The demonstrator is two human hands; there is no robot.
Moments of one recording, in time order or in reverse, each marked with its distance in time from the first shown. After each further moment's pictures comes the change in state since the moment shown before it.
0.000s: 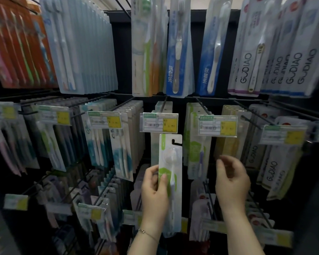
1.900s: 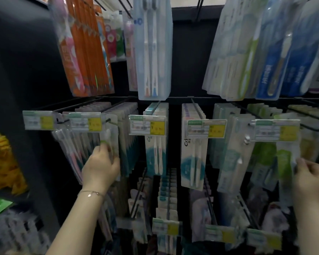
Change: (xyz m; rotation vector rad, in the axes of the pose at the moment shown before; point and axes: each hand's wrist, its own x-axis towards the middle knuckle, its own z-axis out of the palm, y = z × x) left_hand 0.217 0.063 -0.310 1.235 0.110 0.308; right_hand 0.007 0.014 0.066 -0.064 0.331 0.191
